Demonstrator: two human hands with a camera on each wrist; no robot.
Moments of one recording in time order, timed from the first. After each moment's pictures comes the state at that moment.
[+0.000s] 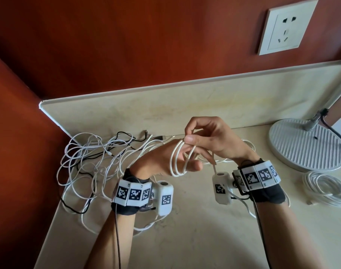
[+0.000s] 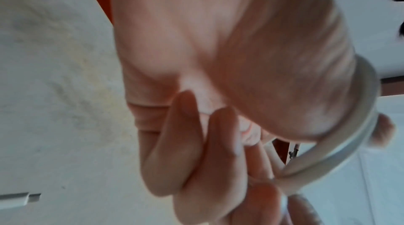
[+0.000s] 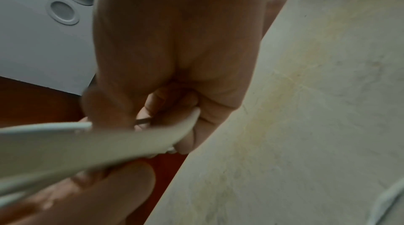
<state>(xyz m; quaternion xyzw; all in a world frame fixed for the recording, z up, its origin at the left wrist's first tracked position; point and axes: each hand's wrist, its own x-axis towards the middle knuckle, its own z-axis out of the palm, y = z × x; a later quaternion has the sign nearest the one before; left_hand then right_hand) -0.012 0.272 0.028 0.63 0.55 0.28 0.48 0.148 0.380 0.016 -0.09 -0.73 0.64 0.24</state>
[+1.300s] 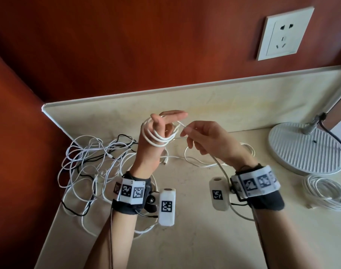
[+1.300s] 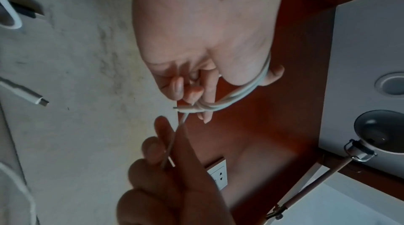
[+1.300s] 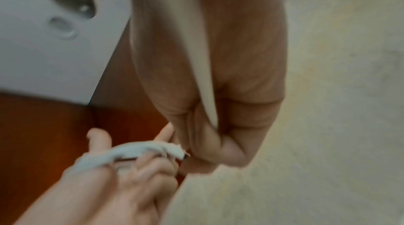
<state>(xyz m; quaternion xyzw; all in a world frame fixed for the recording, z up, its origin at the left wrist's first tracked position) -0.017 0.276 0.025 0.49 0.56 0.62 0.25 0.139 0.383 0.005 -0.25 -0.73 0.60 0.23</state>
